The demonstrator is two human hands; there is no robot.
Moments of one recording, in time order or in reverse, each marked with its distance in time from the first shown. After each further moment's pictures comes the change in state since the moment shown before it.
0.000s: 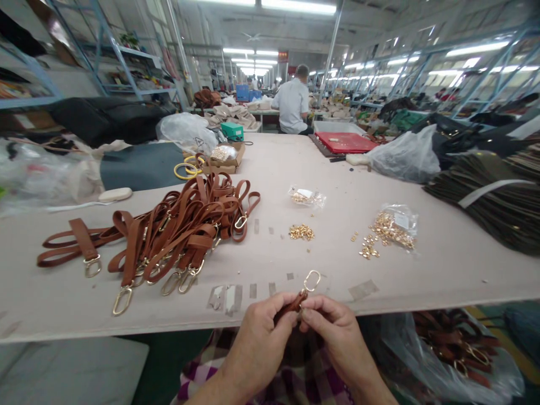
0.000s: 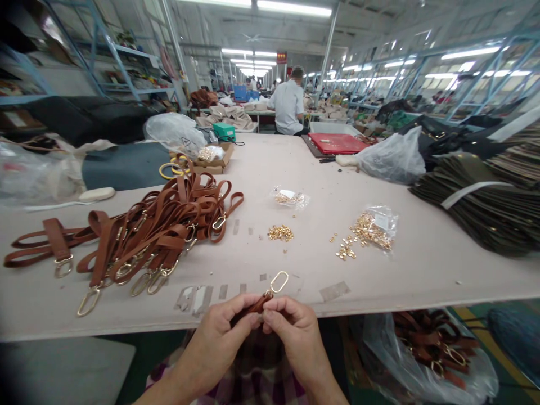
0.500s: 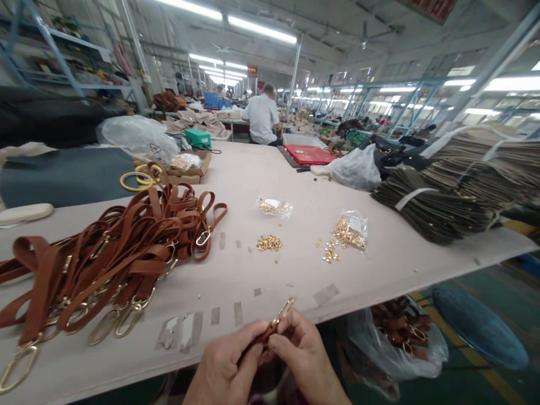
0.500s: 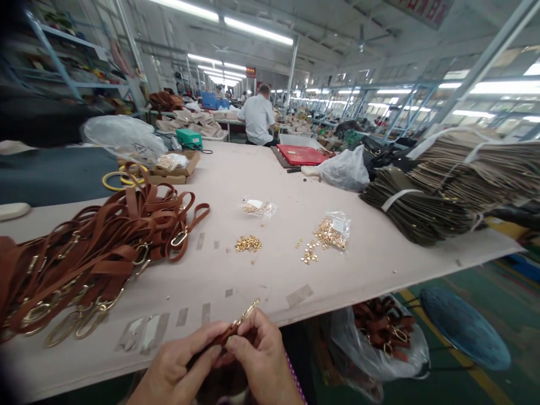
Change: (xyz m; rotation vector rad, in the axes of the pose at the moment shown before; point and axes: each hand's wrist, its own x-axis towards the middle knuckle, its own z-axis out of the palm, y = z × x) left_hand 0.000 -0.021 -0.005 0.143 -0.104 0.133; right_hand -0.007 0.003 0.007 0.204 -0.067 0.021
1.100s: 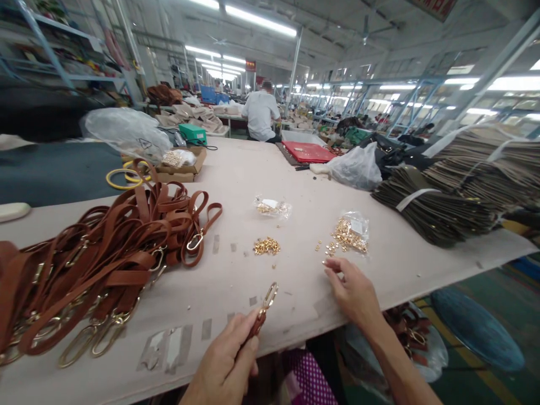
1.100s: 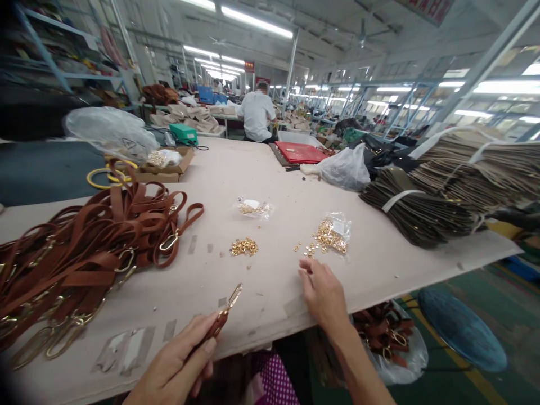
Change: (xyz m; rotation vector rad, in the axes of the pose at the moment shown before) left_hand 0.017 0.003 0.011 -0.164 0.153 -0.230; right_hand 0.055 -0.069 -0.128 -1.460 0.462 -0.461
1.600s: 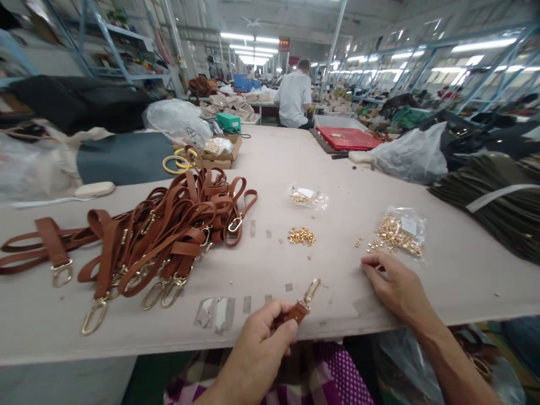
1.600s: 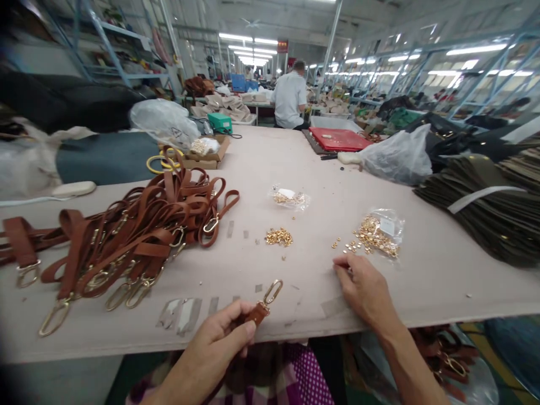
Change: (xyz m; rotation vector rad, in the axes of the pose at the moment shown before) left_hand 0.002 0.009 -0.009 -0.185 -0.110 -0.214; right_hand 0.018 0.018 0.008 0.017 -0.073 -0.117
